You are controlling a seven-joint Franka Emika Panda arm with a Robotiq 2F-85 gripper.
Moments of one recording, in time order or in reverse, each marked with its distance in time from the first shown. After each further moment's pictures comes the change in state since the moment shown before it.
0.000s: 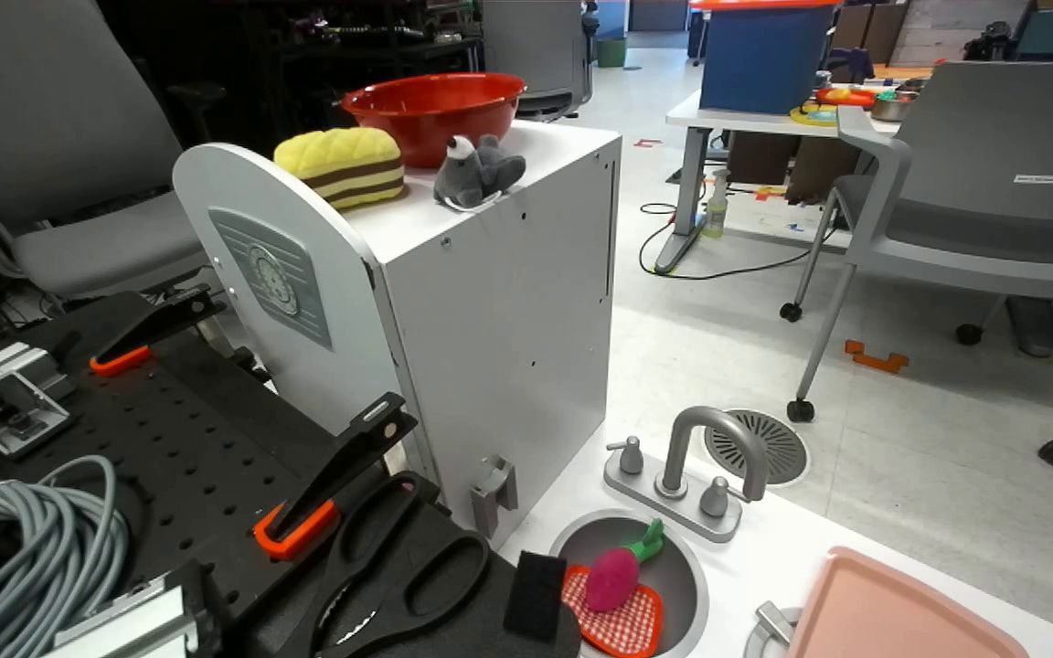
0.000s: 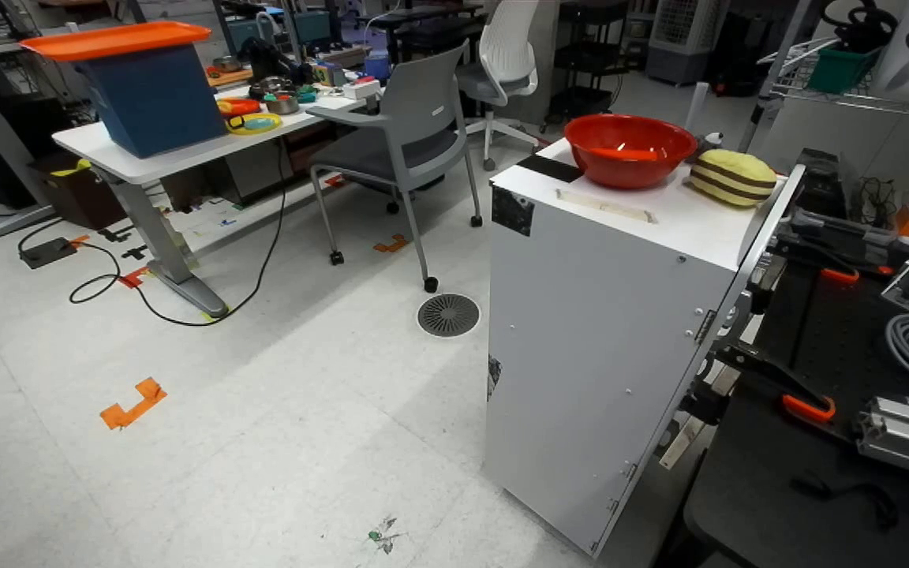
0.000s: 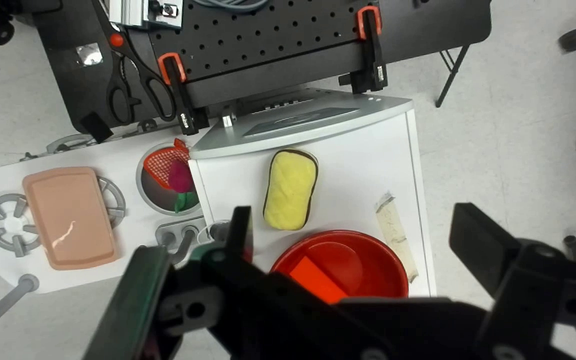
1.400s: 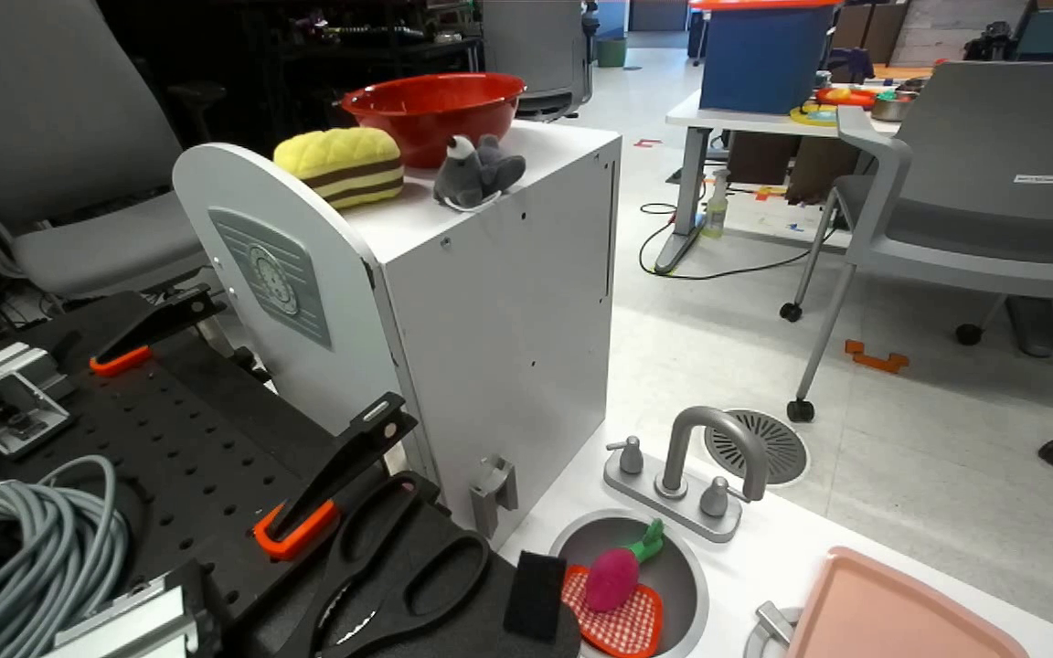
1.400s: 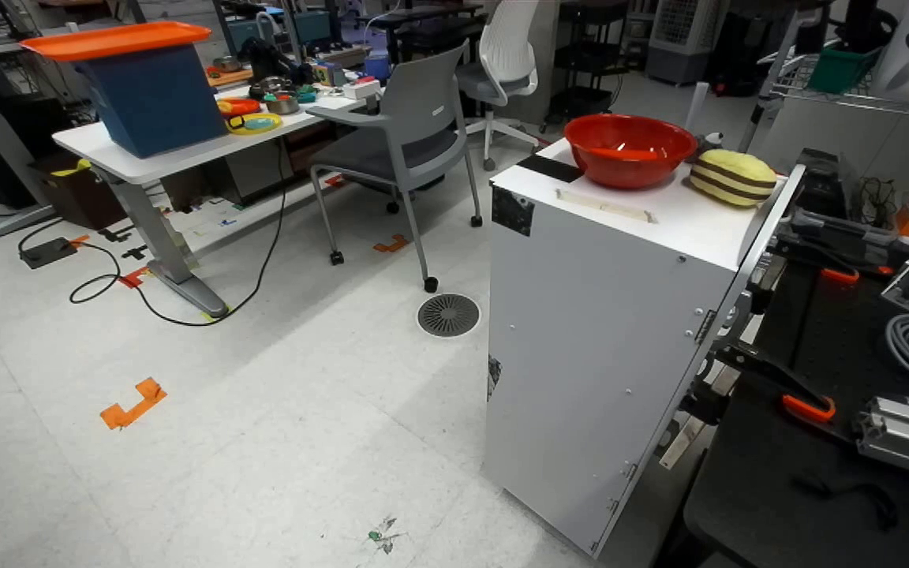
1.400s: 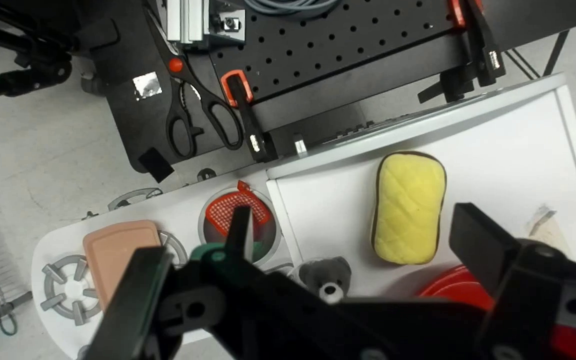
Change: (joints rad) arm -0.073 0.308 -0.034 0.052 -0.112 0.077 0.047
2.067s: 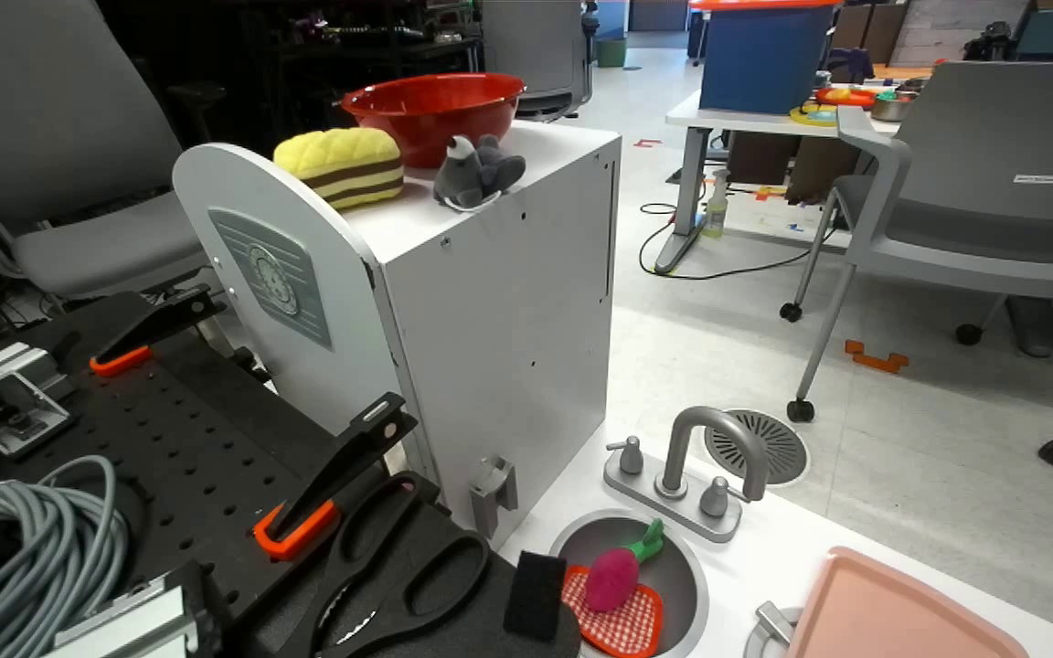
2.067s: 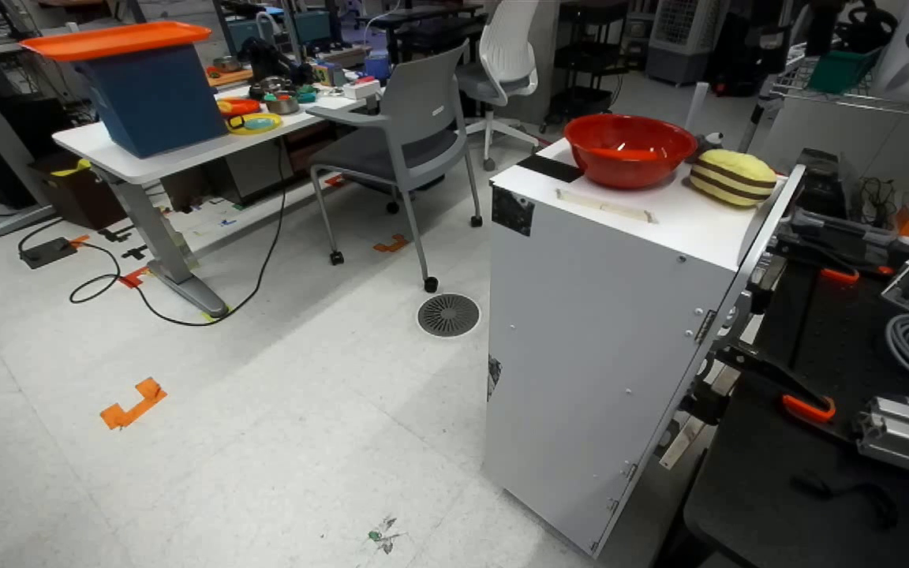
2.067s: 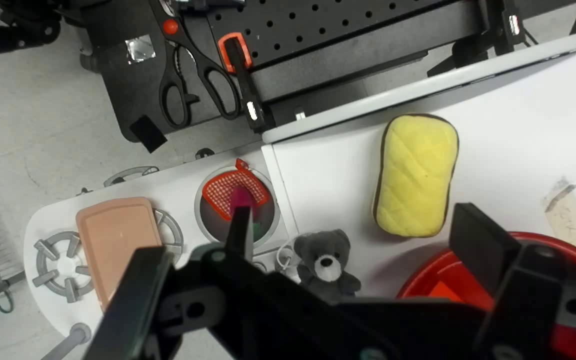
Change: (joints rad) arm 0.008 0.080 -0.001 0.033 -0.017 0.072 -0.007
